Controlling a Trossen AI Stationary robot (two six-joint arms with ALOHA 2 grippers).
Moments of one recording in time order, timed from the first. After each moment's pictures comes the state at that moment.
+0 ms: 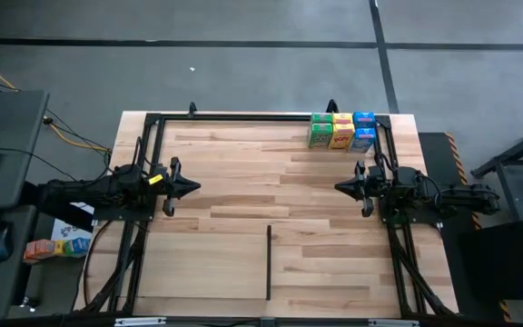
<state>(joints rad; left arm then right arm) 0.04 0.00 0.01 0.01 0.01 -0.13 -0.05 0.01 0.01 0.02 -0.04 0.27</state>
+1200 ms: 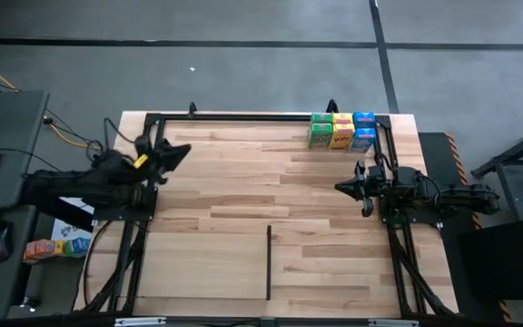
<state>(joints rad) 0.07 0.38 0.32 0.33 -0.32 -0.57 -0.05 0.01 0.01 0.02 -0.04 0.27</state>
